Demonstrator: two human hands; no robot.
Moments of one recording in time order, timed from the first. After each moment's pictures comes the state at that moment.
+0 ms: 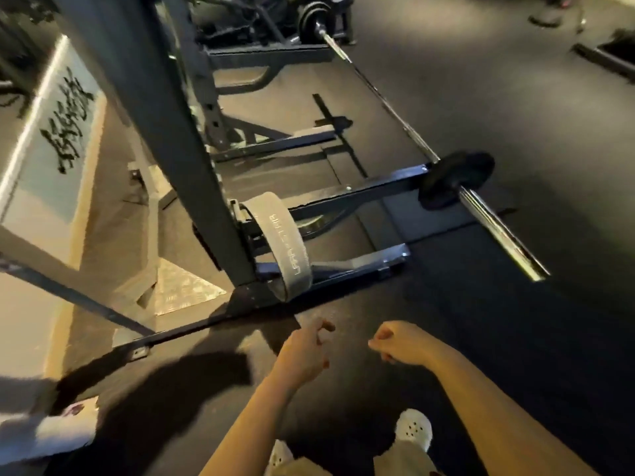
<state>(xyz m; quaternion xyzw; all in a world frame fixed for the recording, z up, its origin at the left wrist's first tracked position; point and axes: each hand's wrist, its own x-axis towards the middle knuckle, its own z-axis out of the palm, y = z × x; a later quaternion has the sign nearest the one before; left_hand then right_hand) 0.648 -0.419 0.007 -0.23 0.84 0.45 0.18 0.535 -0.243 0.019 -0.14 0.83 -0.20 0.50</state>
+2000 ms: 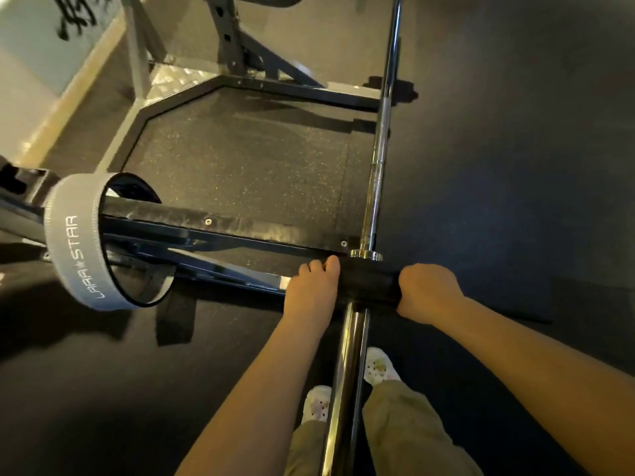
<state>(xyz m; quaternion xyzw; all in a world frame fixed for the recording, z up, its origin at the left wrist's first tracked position) 0.024 -0.242 -0.072 -0.37 0.90 0.18 0.12 -0.140 -0.152 -0.045 -0.51 0.80 0.17 0.29</state>
